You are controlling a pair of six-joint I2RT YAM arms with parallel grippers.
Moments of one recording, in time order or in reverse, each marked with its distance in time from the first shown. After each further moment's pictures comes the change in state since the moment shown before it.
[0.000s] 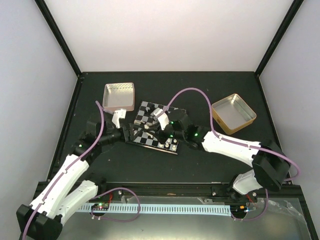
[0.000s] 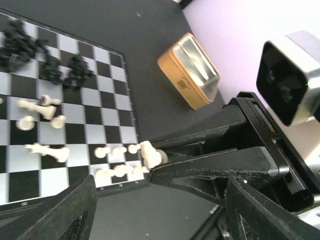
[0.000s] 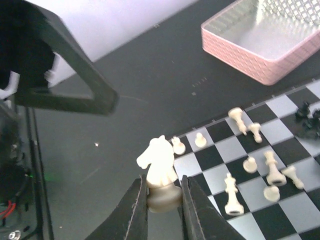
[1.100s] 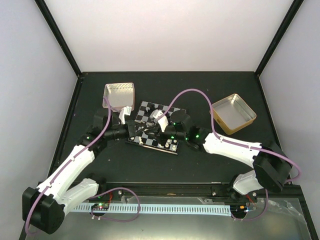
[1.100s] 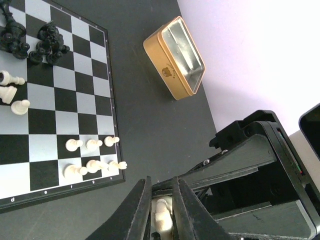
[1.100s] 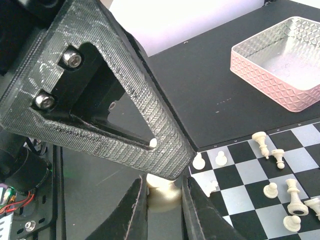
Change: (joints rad) left arm 0.002 0.175 0.000 0.138 0.151 -0.133; right arm 0.000 -0.035 -0.053 0.126 -0.118 -0.076
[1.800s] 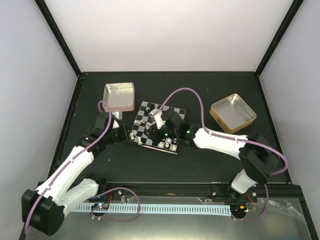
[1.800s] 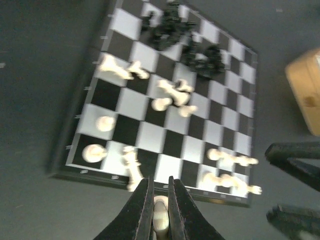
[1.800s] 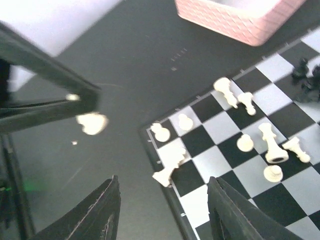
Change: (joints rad) left arm 0.003 -0.018 0.000 -0.242 -0.432 0.117; right arm 0.002 0.109 0.076 -0.117 0.132 0.163
